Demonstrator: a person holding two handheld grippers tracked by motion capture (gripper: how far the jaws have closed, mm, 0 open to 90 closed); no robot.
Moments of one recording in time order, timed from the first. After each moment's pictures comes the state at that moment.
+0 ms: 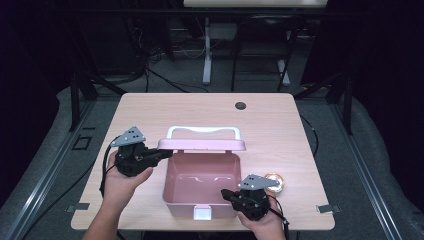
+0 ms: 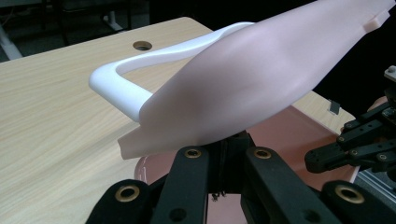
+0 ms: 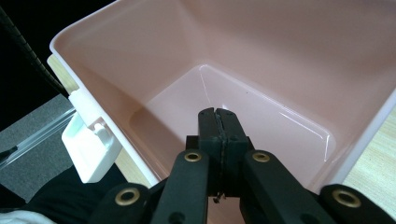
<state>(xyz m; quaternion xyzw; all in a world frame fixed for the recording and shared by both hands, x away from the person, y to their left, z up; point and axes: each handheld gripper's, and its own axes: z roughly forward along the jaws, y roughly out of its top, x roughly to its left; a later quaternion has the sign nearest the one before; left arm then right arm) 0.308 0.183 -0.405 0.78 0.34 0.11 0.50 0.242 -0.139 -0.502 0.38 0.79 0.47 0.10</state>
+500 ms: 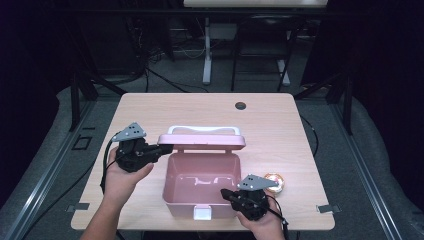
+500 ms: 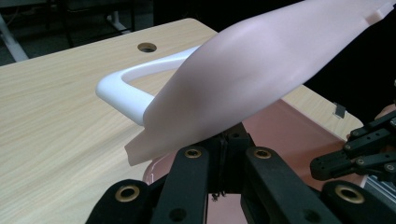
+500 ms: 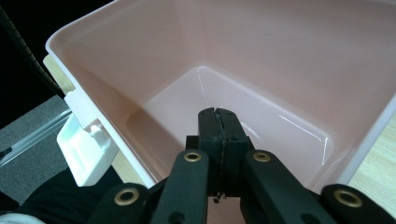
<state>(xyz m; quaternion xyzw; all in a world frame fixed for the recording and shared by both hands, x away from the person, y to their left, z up) 0.317 0.182 -0.400 0.78 0.35 0.12 0.50 0.242 -0.138 -0.504 0.38 0.79 0.47 0.11</state>
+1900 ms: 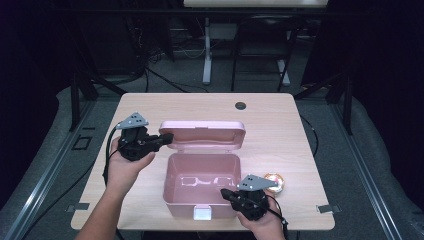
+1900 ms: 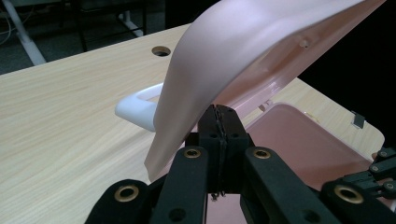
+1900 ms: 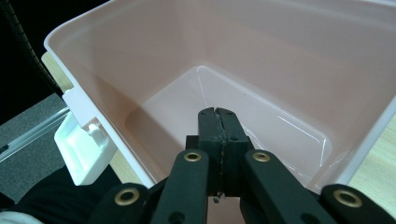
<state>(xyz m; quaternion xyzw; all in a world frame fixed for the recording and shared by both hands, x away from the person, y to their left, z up) 0.340 0.179 -0.393 0.78 0.36 0.13 0.49 0.242 -0.137 -0.504 0.37 0.79 0.47 0.11</state>
